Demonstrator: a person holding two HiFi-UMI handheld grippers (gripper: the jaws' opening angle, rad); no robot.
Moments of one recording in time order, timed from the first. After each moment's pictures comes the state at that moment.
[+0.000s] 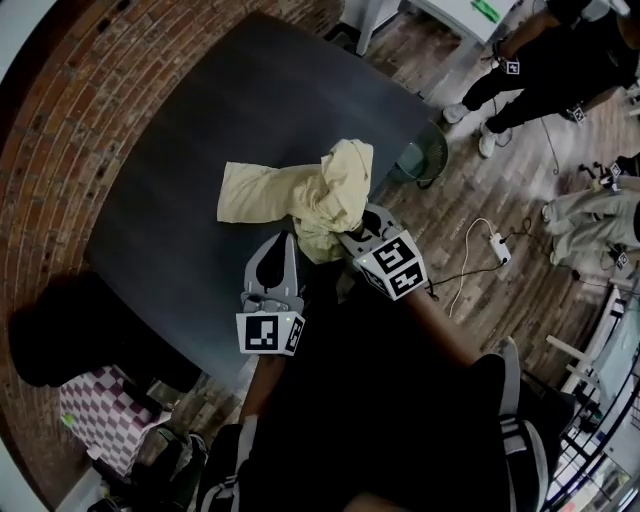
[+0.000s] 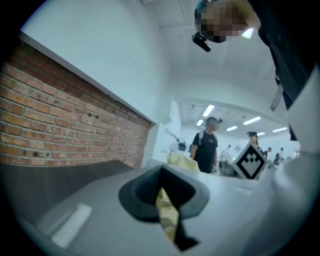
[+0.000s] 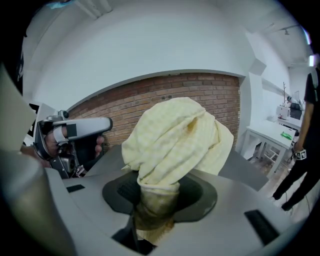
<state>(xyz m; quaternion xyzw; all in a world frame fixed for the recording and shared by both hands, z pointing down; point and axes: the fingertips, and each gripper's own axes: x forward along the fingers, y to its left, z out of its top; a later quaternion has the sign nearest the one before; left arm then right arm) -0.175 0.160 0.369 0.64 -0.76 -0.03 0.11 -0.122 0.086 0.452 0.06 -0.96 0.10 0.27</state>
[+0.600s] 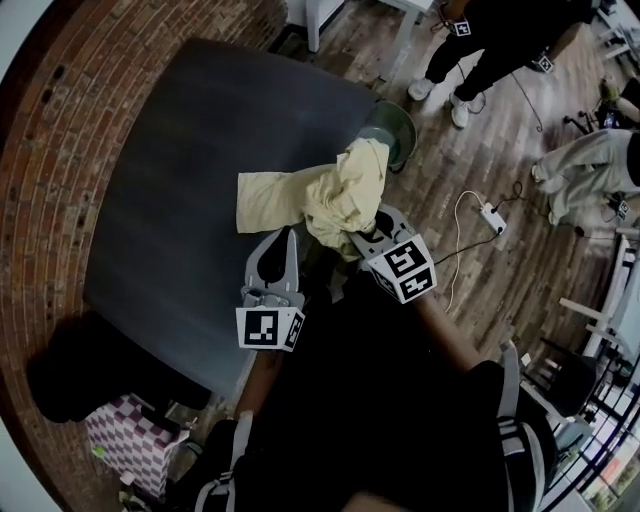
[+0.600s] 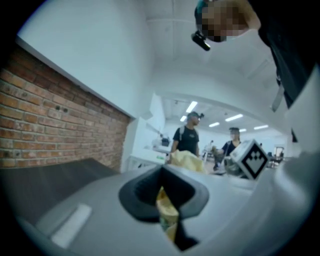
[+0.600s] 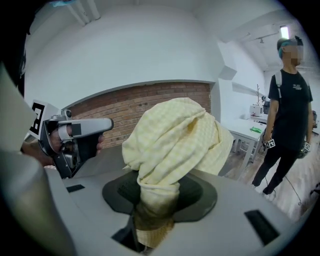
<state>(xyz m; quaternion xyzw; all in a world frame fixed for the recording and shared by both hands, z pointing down) -0.070 0.079 0.363 0.71 -0.70 0.00 0.10 0.013 0.014 0.443 0.16 -0.95 0.12 0.25</state>
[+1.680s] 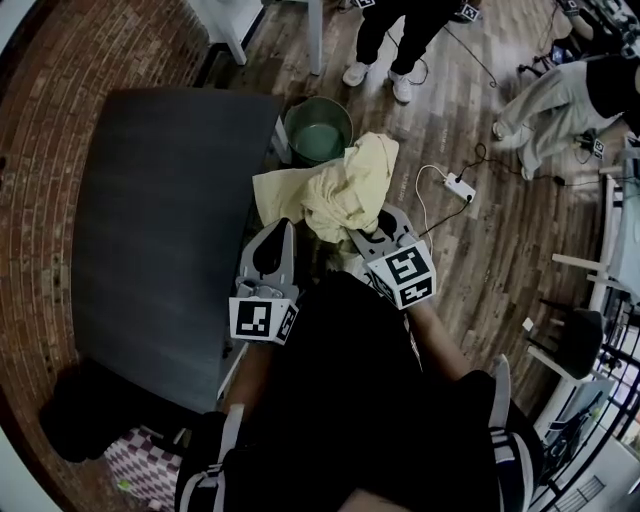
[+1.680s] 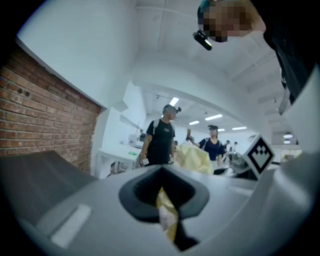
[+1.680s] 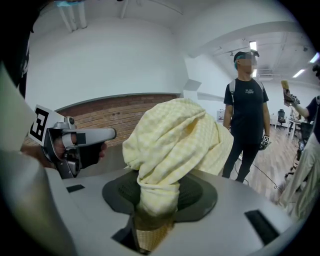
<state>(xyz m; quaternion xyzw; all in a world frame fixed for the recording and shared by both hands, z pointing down) 0.115 -0.019 0.370 0.79 -0.60 0.01 0.11 0.217 -0.058 0.428 0.31 -0.92 0.13 0.21</state>
